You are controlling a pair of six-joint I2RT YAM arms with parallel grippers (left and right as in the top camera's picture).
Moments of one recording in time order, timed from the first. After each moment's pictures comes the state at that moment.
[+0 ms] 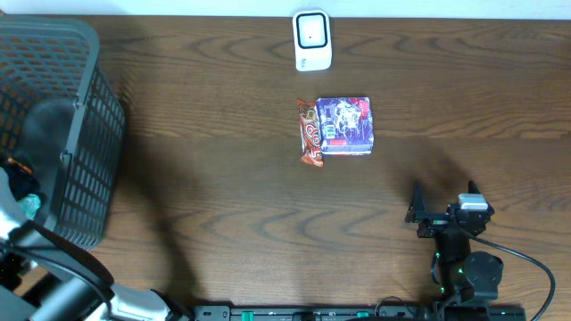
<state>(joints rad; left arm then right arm) 0.80 1.75 1.37 -0.89 -0.43 0.02 -0.02 0.01 0.01 -0.07 -0.01 0.01</state>
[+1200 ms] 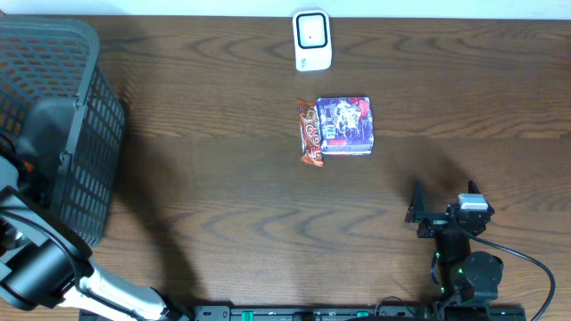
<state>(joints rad) 0.81 1.93 1.35 -0.87 -0.26 0.10 -0.02 0.01 0.01 -0.07 -0.01 0.01</state>
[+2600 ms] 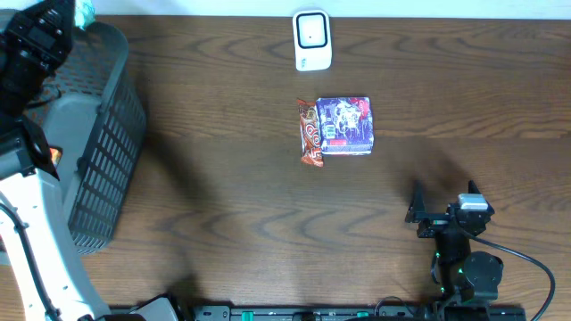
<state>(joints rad) 0.49 1.37 1.39 -0.01 0.84 -0.80 -0.02 0.01 0.01 -0.07 -0.01 0.01</state>
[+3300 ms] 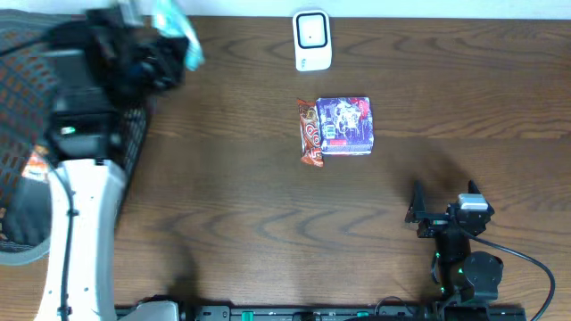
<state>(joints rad) 0.06 1.38 1.39 -0.46 0.52 -0.42 -0.02 0.01 0.01 -0.07 -0.01 0.01</state>
